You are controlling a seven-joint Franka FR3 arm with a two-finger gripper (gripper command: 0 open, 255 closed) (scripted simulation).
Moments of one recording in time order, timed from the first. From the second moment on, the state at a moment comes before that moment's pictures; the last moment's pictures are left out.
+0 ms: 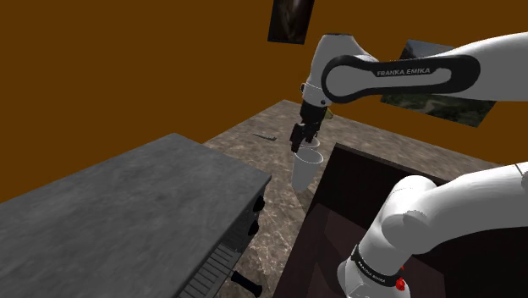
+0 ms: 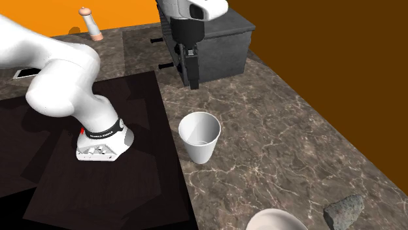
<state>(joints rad) -0.08 -0.72 -0.05 -2.59 -0.09 1.92 -0.03</state>
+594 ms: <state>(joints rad) -0.17 -0.59 -0.07 -2.72 -0.22 2.18 -0.01</state>
